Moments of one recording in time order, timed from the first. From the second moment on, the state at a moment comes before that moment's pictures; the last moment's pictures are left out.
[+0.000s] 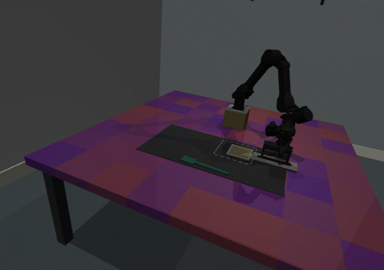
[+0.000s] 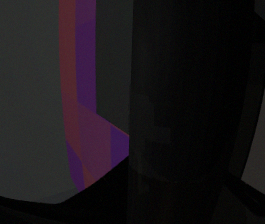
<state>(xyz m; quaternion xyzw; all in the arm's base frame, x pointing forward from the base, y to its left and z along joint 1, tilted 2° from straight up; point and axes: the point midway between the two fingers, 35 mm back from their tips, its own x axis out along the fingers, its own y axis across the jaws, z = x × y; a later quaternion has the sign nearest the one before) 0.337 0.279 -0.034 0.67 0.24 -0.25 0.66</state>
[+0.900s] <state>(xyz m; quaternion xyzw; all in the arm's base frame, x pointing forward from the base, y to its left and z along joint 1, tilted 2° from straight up) 0.339 0.297 -0.014 0.58 0.34 -0.24 0.70</state>
